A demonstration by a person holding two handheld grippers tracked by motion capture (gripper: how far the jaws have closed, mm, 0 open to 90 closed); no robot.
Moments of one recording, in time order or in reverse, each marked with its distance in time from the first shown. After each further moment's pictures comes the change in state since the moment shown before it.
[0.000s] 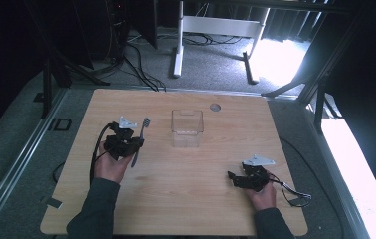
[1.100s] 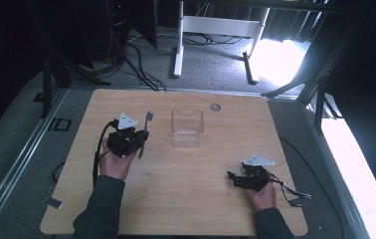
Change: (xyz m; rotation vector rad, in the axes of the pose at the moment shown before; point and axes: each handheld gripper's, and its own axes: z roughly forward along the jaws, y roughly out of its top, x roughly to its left) left arm -0.004 0.005 -0.001 -0.164 -0.020 0.021; right arm 0.000 0.000 0.000 -0.001 0.000 0.000
